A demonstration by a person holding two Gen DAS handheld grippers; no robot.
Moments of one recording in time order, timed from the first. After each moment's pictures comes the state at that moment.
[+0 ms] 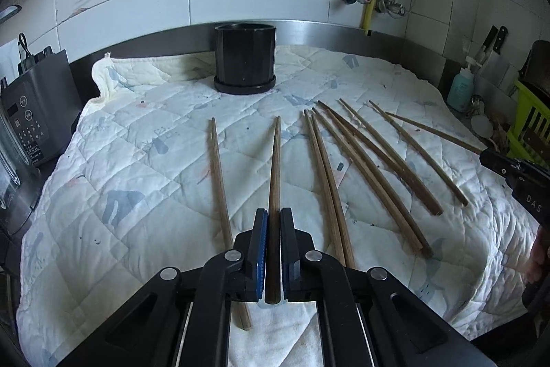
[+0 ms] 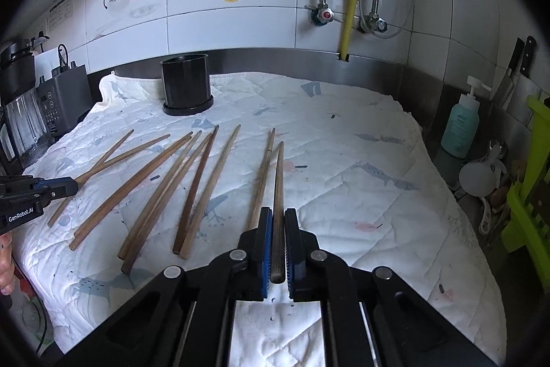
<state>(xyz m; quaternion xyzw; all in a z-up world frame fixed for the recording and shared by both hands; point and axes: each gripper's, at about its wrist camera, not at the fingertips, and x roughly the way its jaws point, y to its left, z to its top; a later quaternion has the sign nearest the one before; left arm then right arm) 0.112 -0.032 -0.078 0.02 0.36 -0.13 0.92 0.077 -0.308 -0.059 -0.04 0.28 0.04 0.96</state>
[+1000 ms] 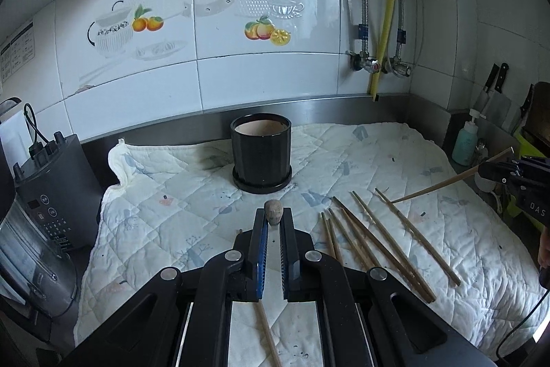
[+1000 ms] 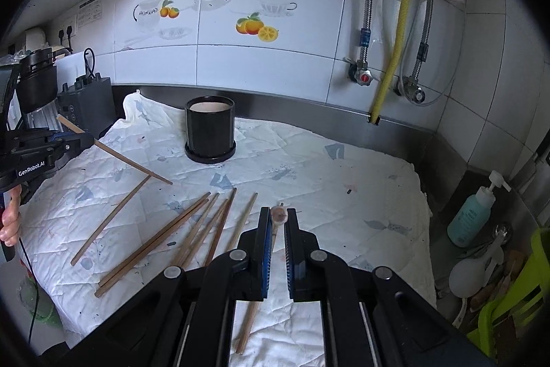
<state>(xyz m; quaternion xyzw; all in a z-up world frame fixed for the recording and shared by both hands) 0.170 -0.020 0.038 0.04 0.28 -0.12 0.95 0.120 -0.297 0.023 -0.10 0.26 0.10 0.96</state>
